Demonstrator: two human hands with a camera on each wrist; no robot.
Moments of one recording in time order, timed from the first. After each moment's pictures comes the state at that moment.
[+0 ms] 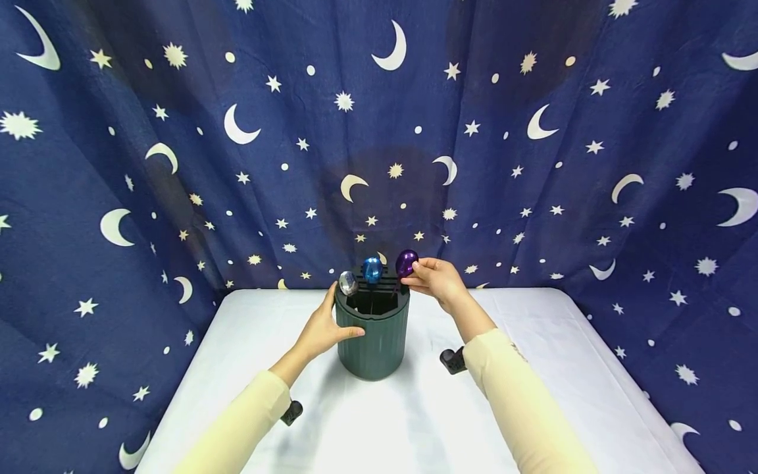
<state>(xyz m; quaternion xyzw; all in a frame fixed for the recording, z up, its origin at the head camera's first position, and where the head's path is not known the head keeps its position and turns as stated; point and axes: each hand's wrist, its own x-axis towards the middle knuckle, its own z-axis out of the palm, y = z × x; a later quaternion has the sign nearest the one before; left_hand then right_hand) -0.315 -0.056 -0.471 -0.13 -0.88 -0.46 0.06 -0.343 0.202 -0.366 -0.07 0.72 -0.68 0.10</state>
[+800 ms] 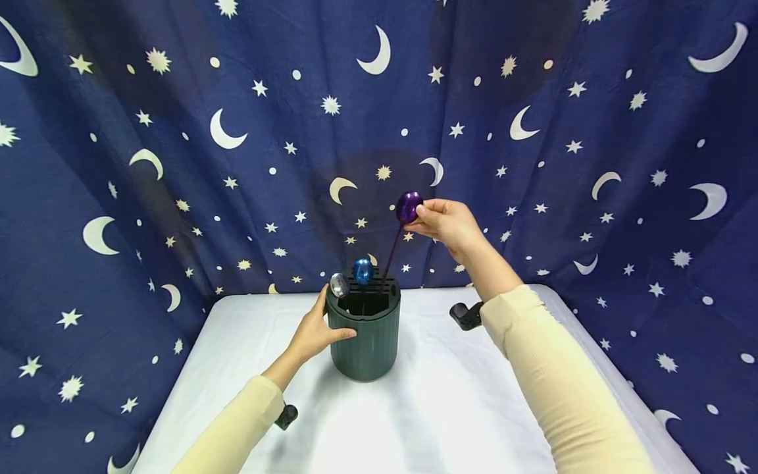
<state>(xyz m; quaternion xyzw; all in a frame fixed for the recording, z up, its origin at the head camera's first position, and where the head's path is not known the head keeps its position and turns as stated) -0.316 -0.055 -0.475 -0.13 -0.86 -0.48 0.05 -0.329 0.215 -0.250 -0.12 0.74 -0.66 0.02</state>
